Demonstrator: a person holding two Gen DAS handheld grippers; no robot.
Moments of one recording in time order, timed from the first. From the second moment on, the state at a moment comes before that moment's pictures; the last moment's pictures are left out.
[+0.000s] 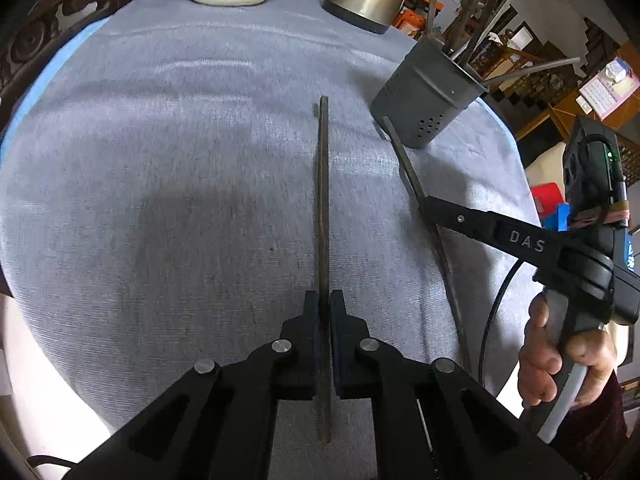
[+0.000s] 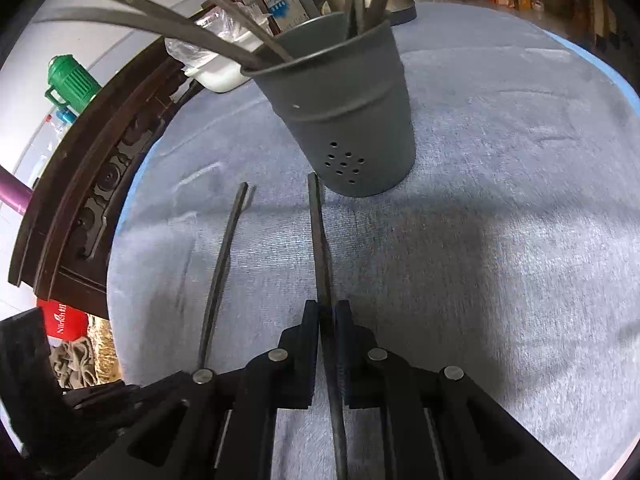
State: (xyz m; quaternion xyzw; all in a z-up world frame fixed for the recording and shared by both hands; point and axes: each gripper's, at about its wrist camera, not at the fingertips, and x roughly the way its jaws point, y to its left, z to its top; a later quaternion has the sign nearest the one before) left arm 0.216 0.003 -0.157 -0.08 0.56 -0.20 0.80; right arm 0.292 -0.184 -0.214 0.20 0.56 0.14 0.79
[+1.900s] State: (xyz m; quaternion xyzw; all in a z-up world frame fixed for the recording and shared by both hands) left arm 0.339 -0.034 -0.169 -0.05 0.59 -0.22 0.77; right arm 0.338 -0.185 -0.220 0.16 0.61 0.13 0.76
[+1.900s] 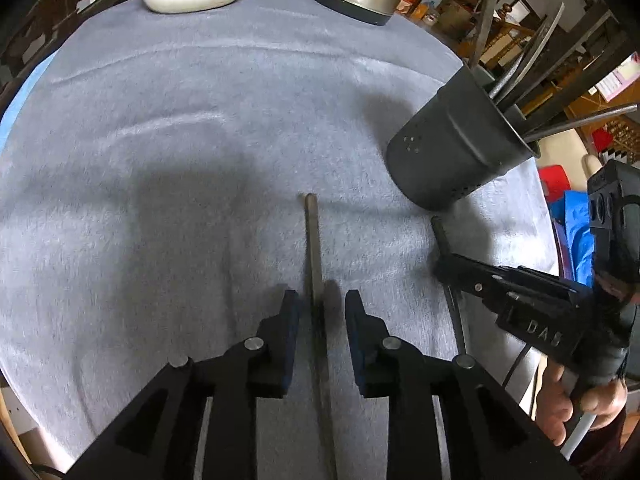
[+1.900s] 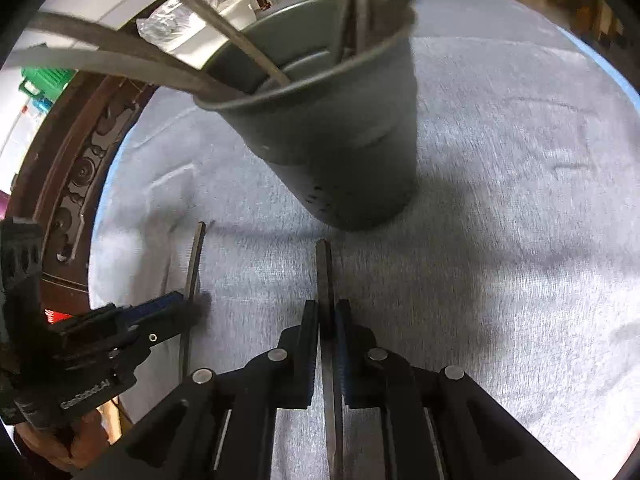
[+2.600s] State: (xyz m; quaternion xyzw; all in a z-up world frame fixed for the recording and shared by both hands) left arm 0.324 -0.030 -0.106 -0.06 0.51 -0.21 0.84; right arm 0.315 -0.197 -0.158 0.14 0.51 0.18 0.83
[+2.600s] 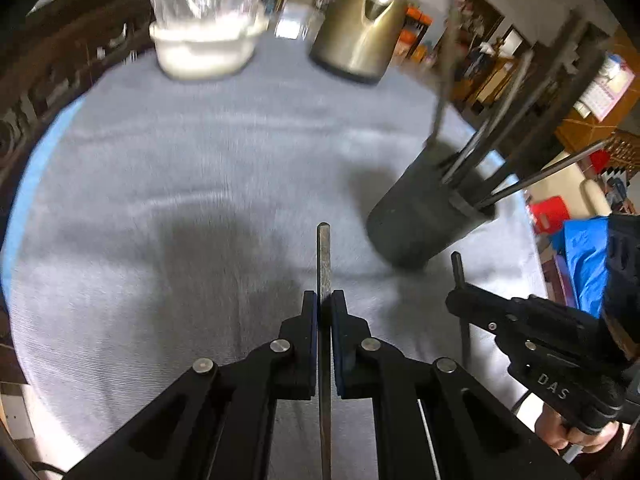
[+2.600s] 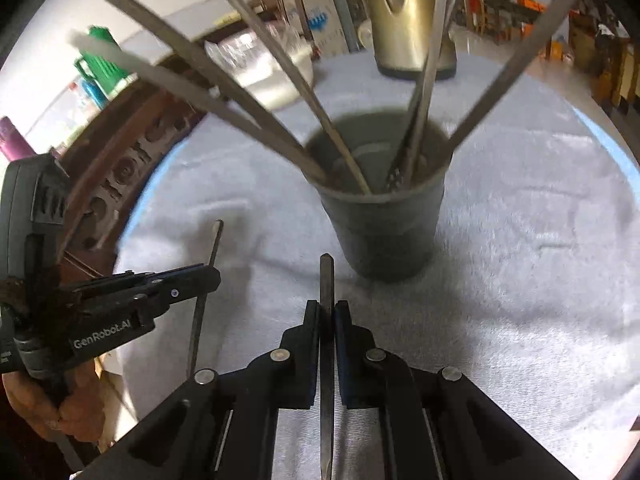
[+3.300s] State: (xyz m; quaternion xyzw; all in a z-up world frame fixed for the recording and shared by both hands) left arm 0.256 -0.014 0.028 -0.06 0.31 -0.22 0.92; right arm 0.274 -0.239 -0.031 0.18 0.32 0.20 0.91
